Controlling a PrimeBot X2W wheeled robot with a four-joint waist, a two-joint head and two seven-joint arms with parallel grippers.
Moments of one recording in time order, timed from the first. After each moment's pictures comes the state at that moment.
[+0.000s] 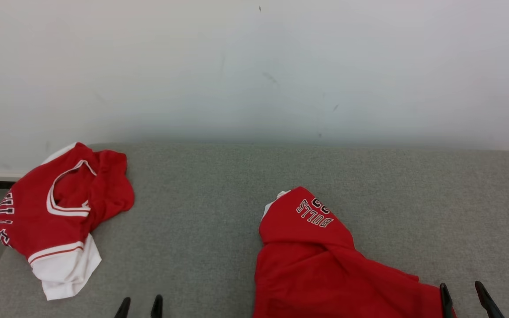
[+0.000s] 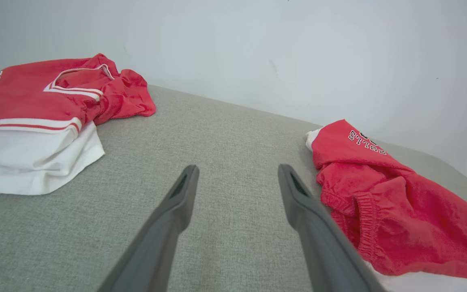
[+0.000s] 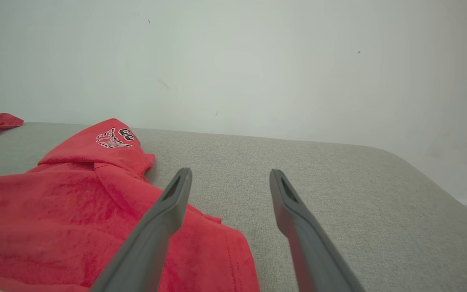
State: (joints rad) left arm 0.14 0.23 -0.26 0.11 -0.48 0.04 -0.26; right arm 0.11 -0.06 -0.06 0.20 0.12 0.13 -0.26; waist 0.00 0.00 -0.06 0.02
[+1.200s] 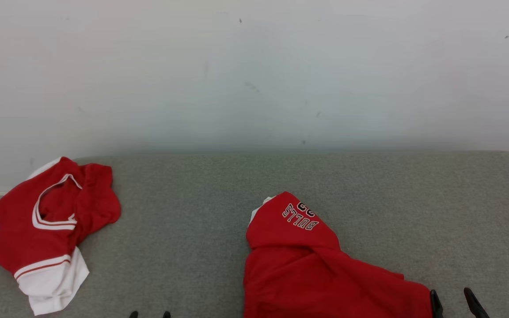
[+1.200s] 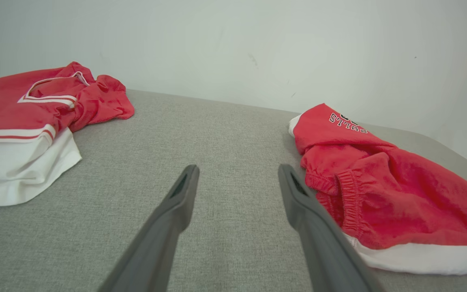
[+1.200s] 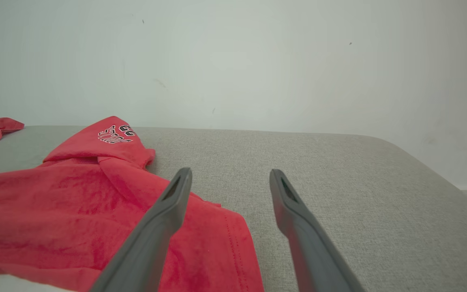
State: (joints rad) left arm 0.20 0.08 -0.08 0.15 -0.22 -0.13 -0.26; right arm 0.12 -0.05 -0.02 0.23 0.14 0.13 -0.26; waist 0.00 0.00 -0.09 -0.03
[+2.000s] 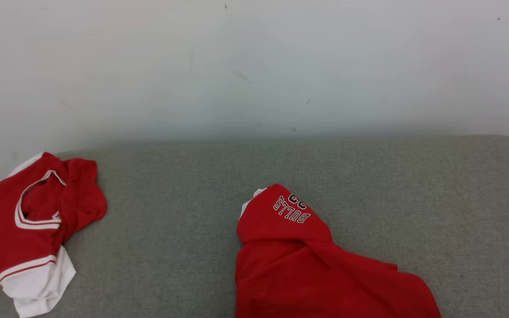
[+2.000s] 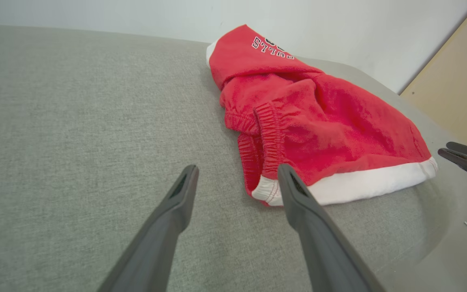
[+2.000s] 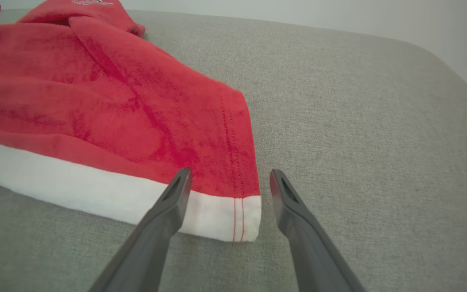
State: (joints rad) left arm 0.10 0.24 -0.42 0.20 -0.41 -0.13 -0.18; right arm 0.15 -0.20 0.11 0.27 0.24 0.13 -0.03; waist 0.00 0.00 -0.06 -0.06
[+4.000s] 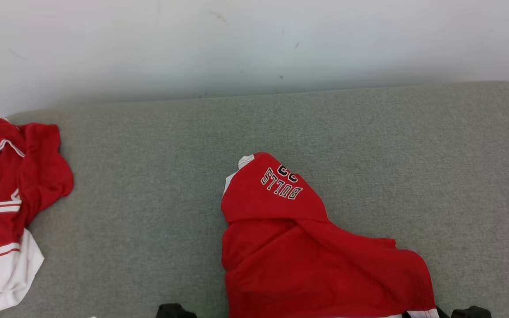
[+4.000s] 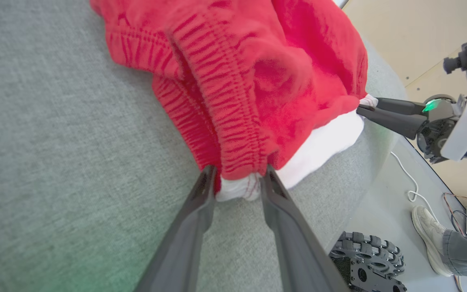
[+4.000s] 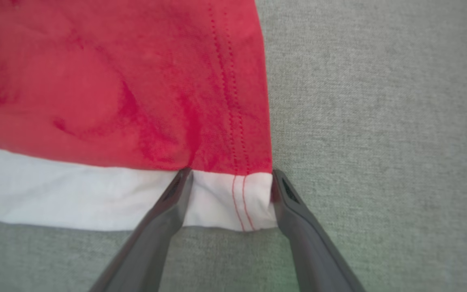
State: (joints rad) left arm -0.27 0.45 -0.98 0.29 -0.79 -0.13 -0.19; right arm 0.01 -0.19 0.24 0.39 0.31 0.12 0.05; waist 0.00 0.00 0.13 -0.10
